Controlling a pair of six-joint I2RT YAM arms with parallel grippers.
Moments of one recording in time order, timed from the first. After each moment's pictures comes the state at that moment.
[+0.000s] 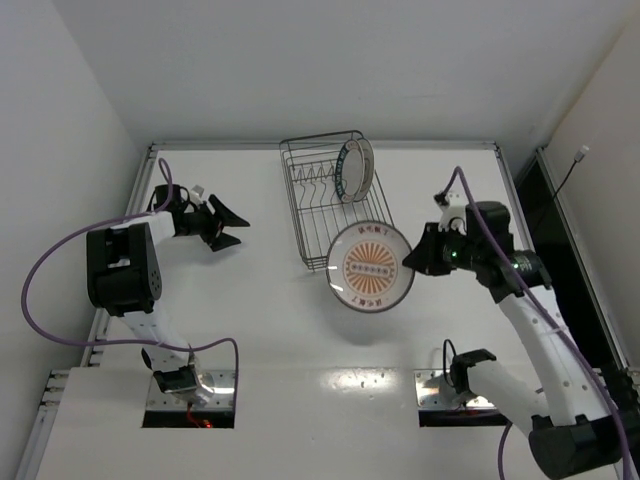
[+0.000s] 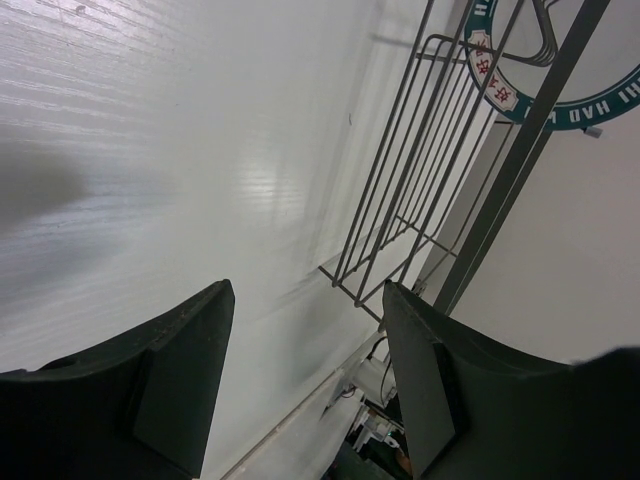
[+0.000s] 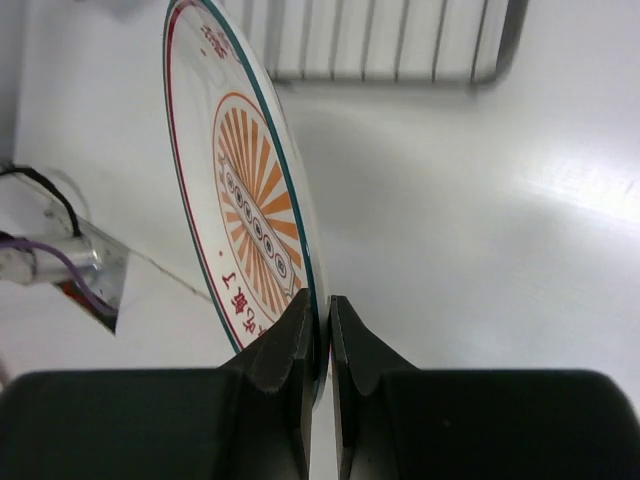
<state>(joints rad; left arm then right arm) 0.19 1.81 1.04 -0.23 0.82 -0.68 0.19 0.91 0.86 -0.74 -0.45 0.25</state>
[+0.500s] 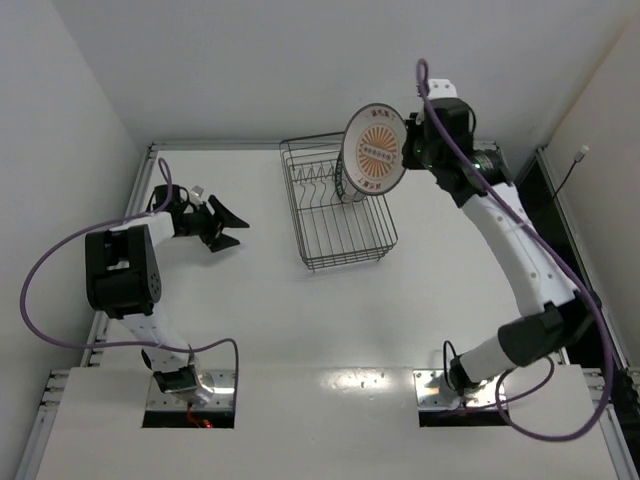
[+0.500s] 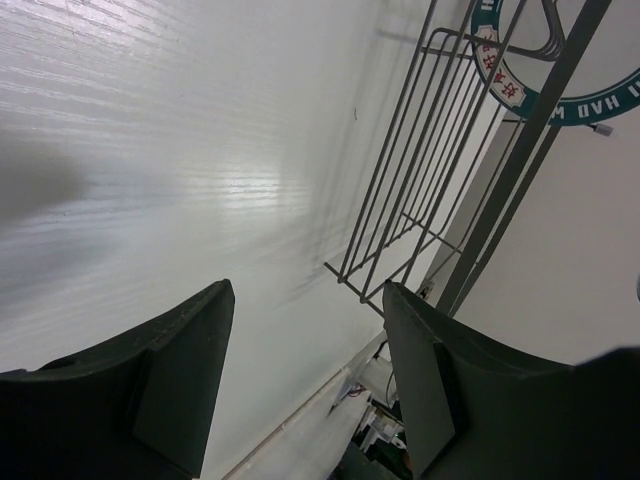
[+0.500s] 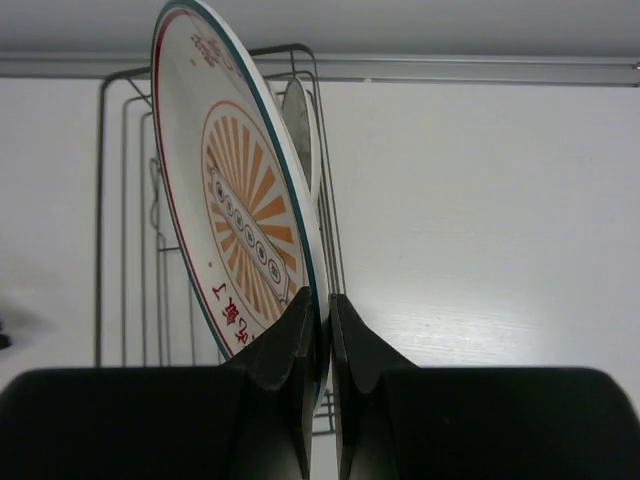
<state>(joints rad) 0.19 1.80 1.04 -0.25 0.81 -0.66 0.35 1.47 1.68 -0.65 0.19 0.23</state>
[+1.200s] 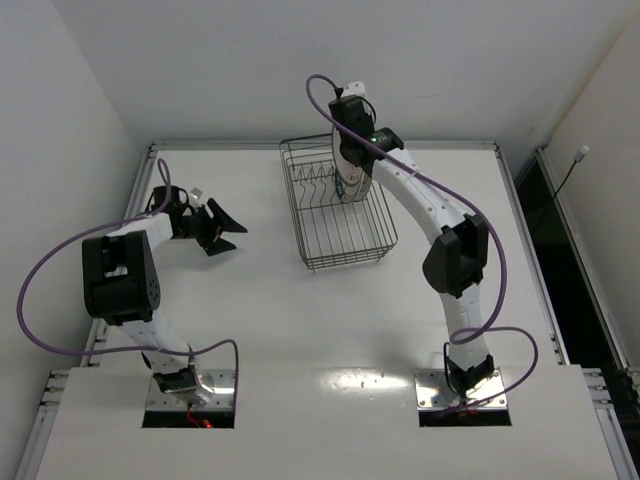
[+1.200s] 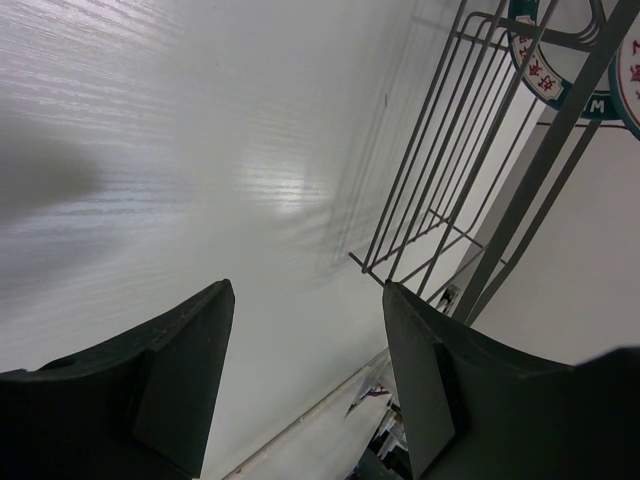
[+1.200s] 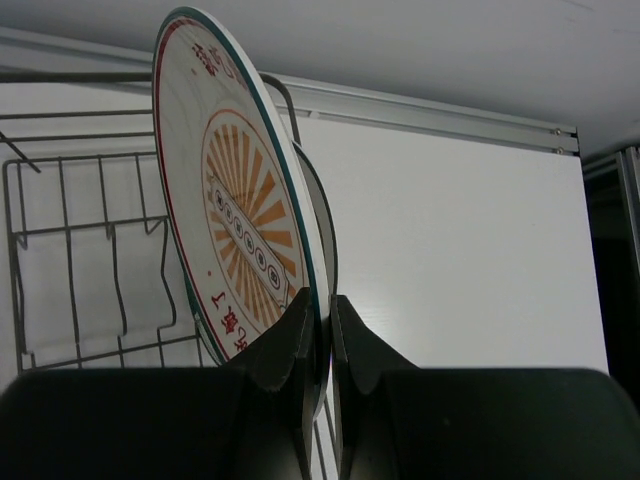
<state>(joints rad) 0.19 1.74 1.02 -0.33 0.75 -0.60 0.53 2.14 2.16 -0.60 0.65 0.04</state>
